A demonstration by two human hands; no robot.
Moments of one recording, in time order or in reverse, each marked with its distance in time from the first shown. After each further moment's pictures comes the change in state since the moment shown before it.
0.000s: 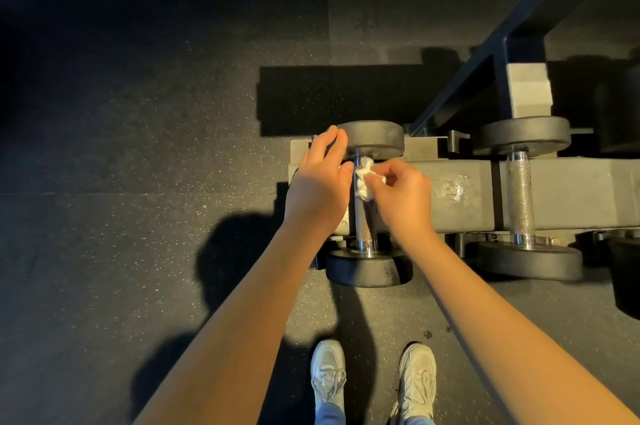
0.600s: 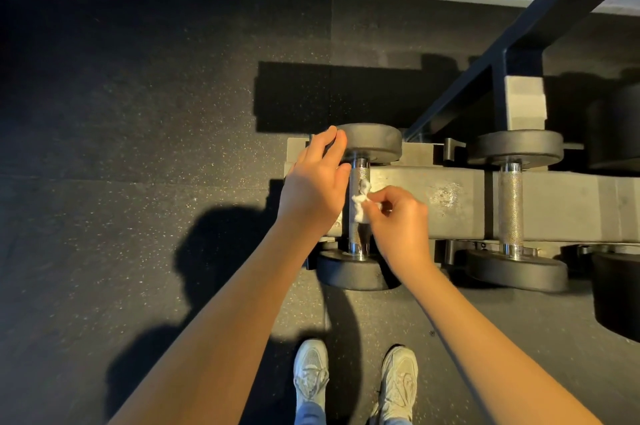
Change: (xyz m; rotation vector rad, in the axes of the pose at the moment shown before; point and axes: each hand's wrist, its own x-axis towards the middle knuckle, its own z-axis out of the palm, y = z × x) left_hand -0.001 -0.005 0.000 0.032 0.043 0.078; right_hand -0.021 0.017 -0.003 -0.094 -0.012 -0.116
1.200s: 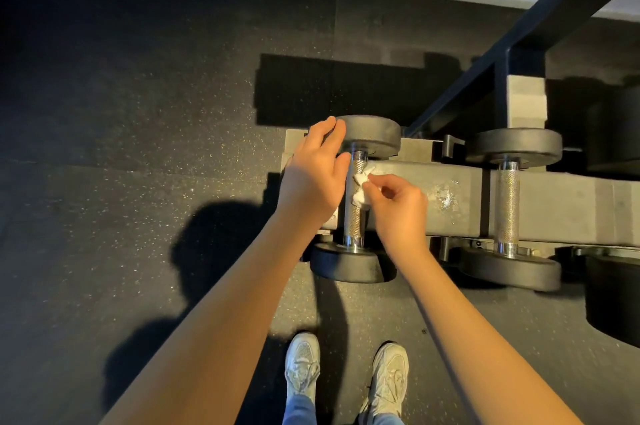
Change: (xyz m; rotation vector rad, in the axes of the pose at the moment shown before) left_hand 0.002 0.005 0.005 -0.018 0.044 -0.047; right_hand 0.007 -0.007 -0.002 0.190 0.004 0.208
